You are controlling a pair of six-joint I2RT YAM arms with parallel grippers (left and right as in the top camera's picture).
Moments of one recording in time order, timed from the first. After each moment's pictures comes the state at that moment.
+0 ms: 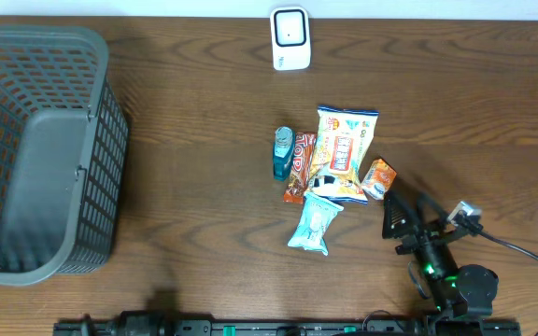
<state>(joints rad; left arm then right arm) 0.02 0.07 1.17 -0.52 0.10 0.20 -0.03 0.01 0.01 -0.04 -0.38 0.77</state>
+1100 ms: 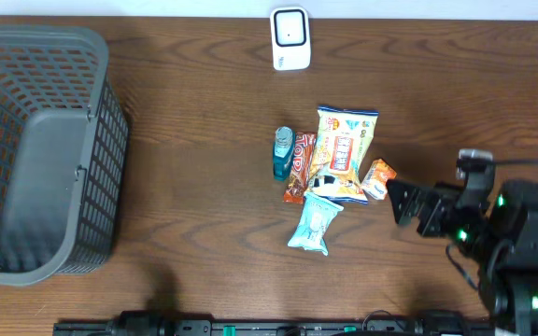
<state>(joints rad) 0.01 0.00 1.11 -0.31 -0.03 0.30 -0.03 0.76 0.94 -0.87 -0.38 0.28</state>
